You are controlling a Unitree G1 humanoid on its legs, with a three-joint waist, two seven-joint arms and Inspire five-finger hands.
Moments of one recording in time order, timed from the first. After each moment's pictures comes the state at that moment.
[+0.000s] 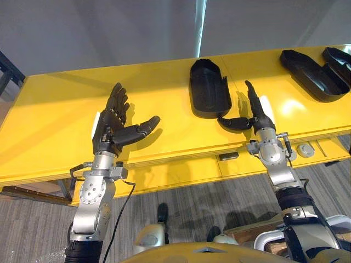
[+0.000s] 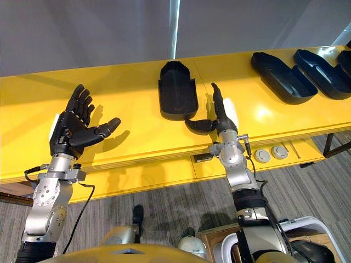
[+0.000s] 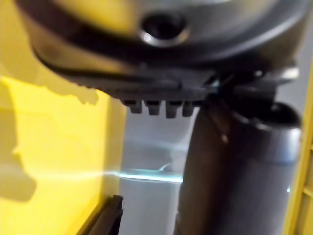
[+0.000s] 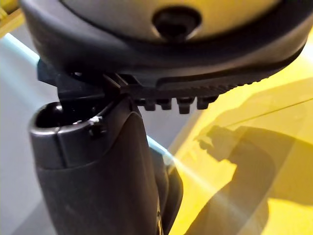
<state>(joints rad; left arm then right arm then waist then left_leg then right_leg) 0.13 0.23 0.04 -0.28 -0.36 -0.11 0.01 -0.36 -0.40 0.04 0.39 -0.27 -0.13 -0.17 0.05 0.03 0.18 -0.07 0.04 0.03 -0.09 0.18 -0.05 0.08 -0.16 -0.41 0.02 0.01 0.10</state>
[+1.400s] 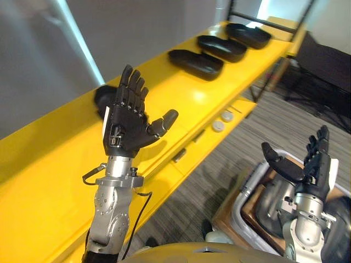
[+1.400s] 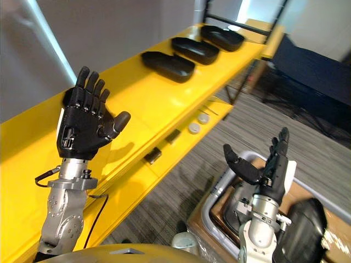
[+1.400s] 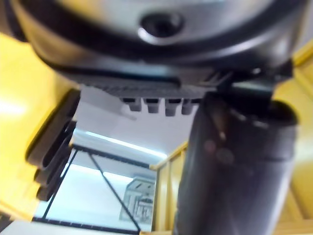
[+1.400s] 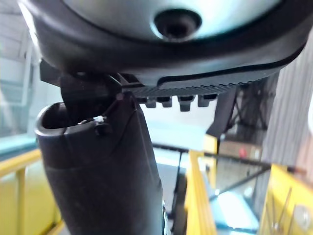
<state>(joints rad) 0.17 0.14 -0.14 -0.39 -0.47 -0.28 0.00 0.46 -0.03 -0.31 -0.29 0.02 -0.27 -0.20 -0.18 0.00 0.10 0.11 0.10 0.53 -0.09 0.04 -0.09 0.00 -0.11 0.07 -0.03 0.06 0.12</state>
